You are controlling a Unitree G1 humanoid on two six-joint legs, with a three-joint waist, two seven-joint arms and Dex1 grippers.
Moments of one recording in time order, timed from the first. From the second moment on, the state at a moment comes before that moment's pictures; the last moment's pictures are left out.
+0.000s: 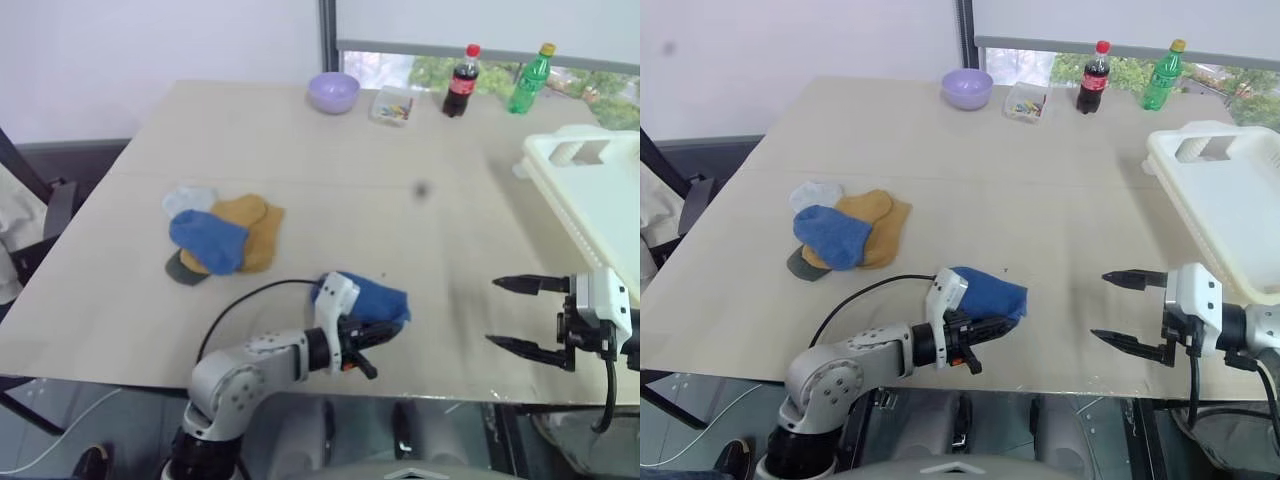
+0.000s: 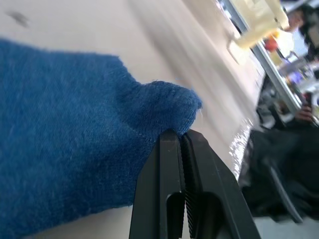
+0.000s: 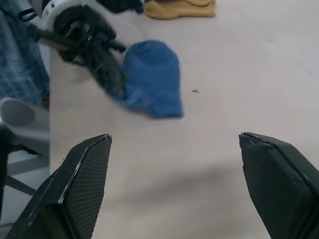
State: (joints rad) left arm -0.12 0.21 -0.17 -0.51 -0.74 1.20 -0.39; right arm 0.19 -0.90 -0.32 -0.39 0.57 0.18 1.21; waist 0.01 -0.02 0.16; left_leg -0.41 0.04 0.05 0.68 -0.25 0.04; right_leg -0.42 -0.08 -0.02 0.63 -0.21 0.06
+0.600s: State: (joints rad) left arm -0.27 0.29 0.04 -0.51 -1.06 1.31 -0.43; right arm 0.15 -0.87 -0.24 -0.39 0.52 0.22 1.15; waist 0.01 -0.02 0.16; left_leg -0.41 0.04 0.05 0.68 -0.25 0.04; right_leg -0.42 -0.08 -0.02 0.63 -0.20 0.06
